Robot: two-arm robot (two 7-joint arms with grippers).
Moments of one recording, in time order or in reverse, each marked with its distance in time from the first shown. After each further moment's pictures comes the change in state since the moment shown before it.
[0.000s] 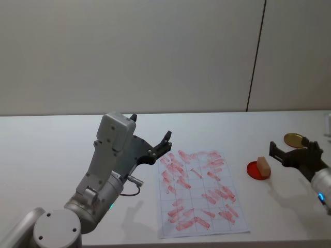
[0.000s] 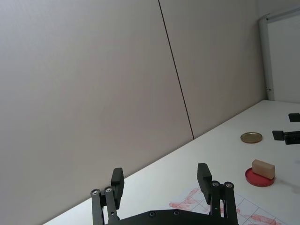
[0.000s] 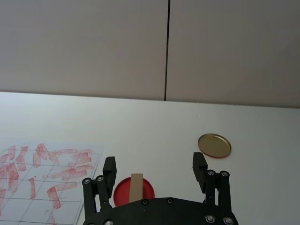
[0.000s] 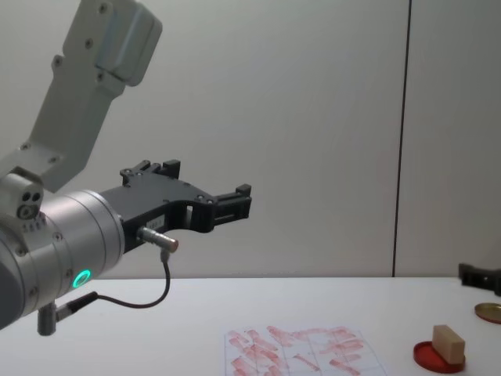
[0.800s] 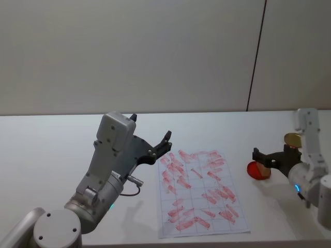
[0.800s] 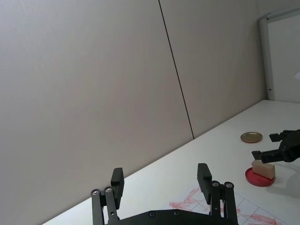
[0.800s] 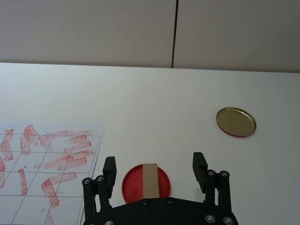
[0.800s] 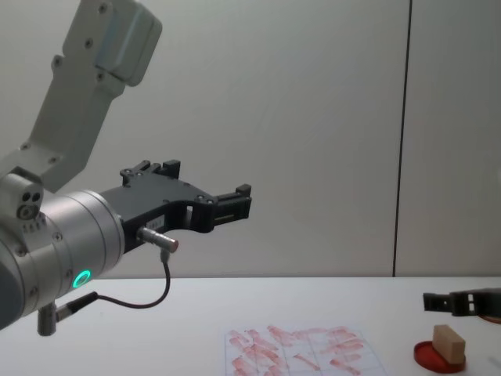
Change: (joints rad) left arm 0.000 0.000 0.000 0.000 0.000 0.000 0.000; right arm 0.176 -0.090 -0.053 0.239 -0.025 0.127 -0.047
